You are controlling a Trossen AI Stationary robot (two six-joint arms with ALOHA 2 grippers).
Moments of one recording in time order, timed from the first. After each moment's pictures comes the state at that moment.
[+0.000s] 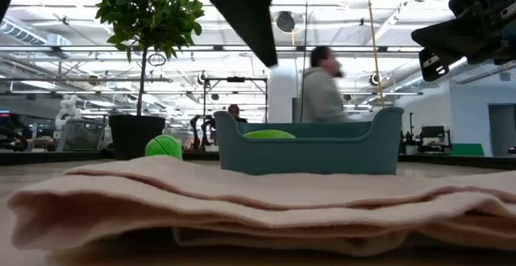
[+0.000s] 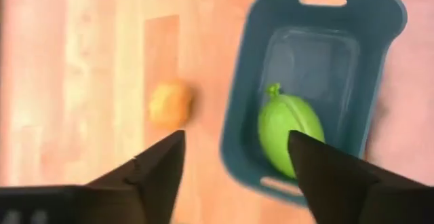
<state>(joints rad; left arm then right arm) -0.33 2.06 1.82 -1.00 -0.41 -0.21 0.12 0.12 0.02 0.13 0.00 0.17</state>
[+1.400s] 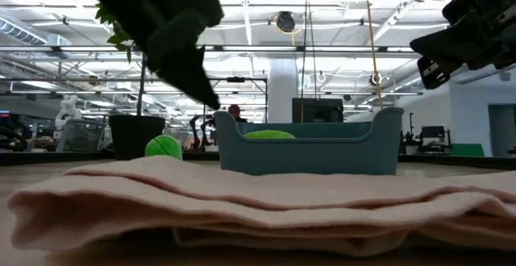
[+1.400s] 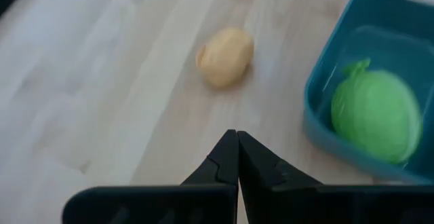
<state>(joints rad) -0.30 1.63 0.94 -0.25 -0.49 -0.42 0.12 0.18 0.02 0.13 0.00 0.24</state>
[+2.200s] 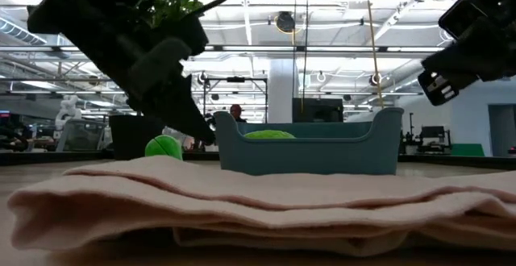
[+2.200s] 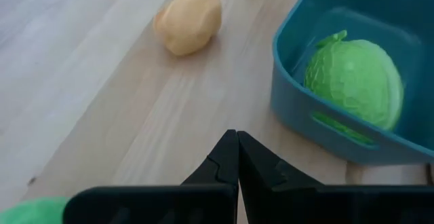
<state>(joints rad) -0.36 1.71 0.77 0.11 -0.50 -0.52 0.31 0.53 0.02 0.32 0.08 0.36</state>
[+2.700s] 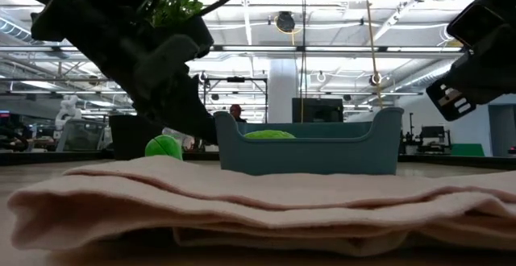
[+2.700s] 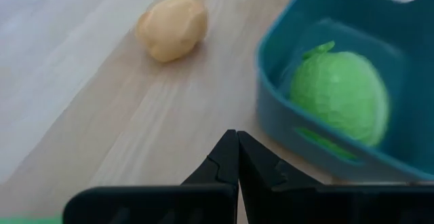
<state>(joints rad) -0.37 1.75 0.77 0.19 -0.47 -0.53 0.51 0.95 0.02 0.67 0.22 0.46</state>
